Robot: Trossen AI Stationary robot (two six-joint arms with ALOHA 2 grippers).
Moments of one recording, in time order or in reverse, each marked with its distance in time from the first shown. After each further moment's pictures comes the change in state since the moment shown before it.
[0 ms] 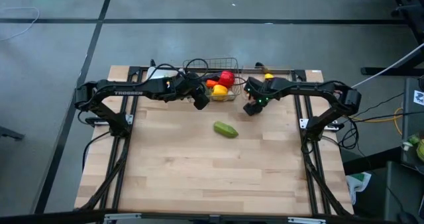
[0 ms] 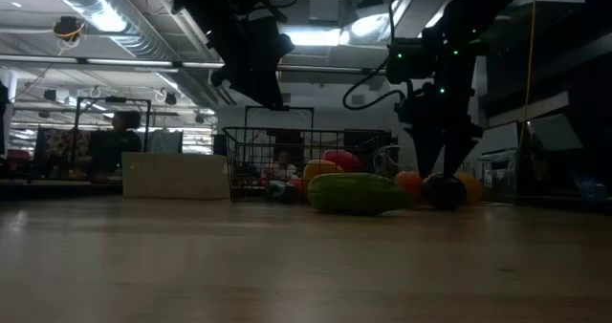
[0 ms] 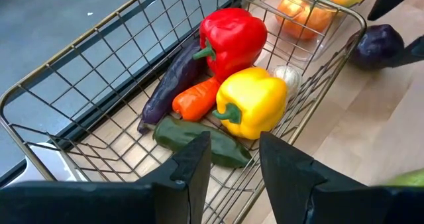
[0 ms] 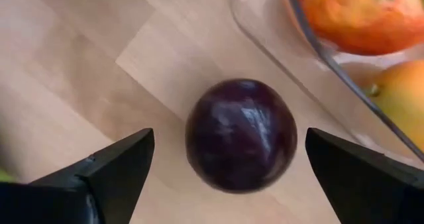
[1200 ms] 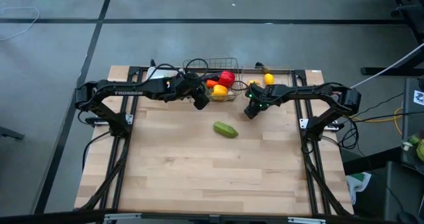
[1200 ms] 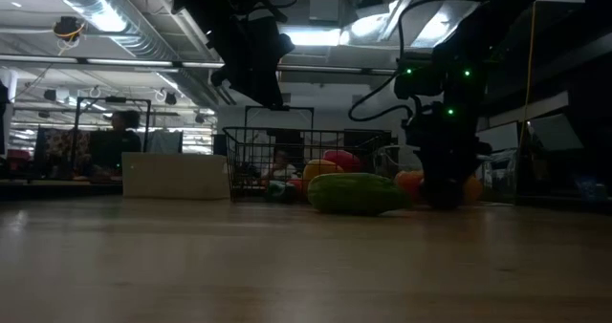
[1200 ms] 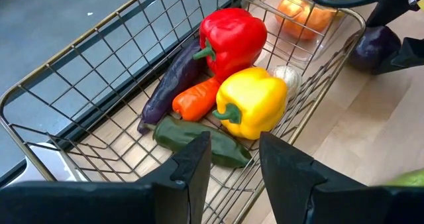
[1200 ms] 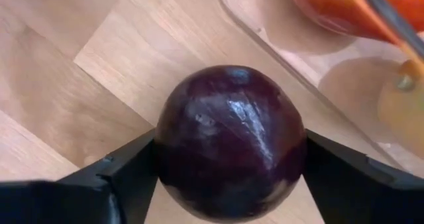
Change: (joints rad) left arm 0.000 0.000 0.000 0.000 0.000 0.000; right arm 0.025 0.000 -0.153 0.194 0.067 0.042
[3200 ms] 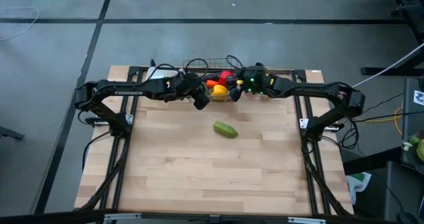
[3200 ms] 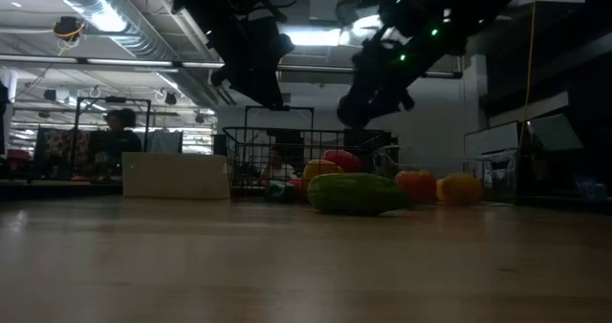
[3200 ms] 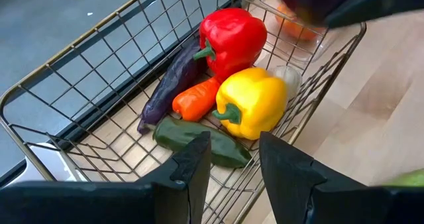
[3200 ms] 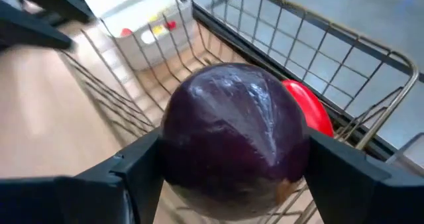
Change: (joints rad) left arm 0.000 0.000 0.000 0.000 0.000 0.000; right arm -0.002 -0.057 0.150 0.509 0.004 -0.247
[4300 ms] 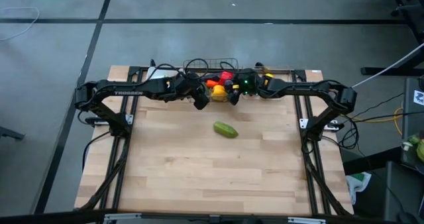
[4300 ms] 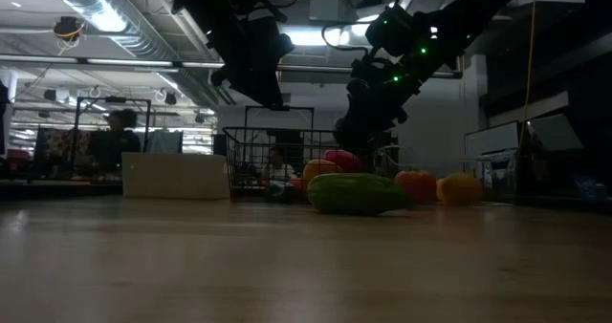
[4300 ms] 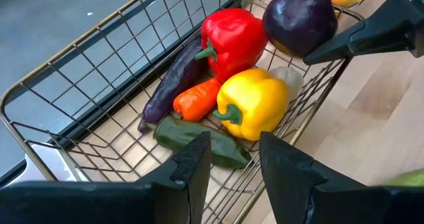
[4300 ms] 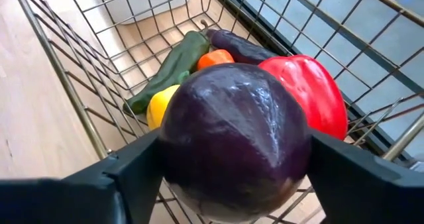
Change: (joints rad) left arm 0.000 0.000 0.000 0.000 0.000 0.000; right arm 0.000 0.108 0.012 0.003 0.004 -0.125
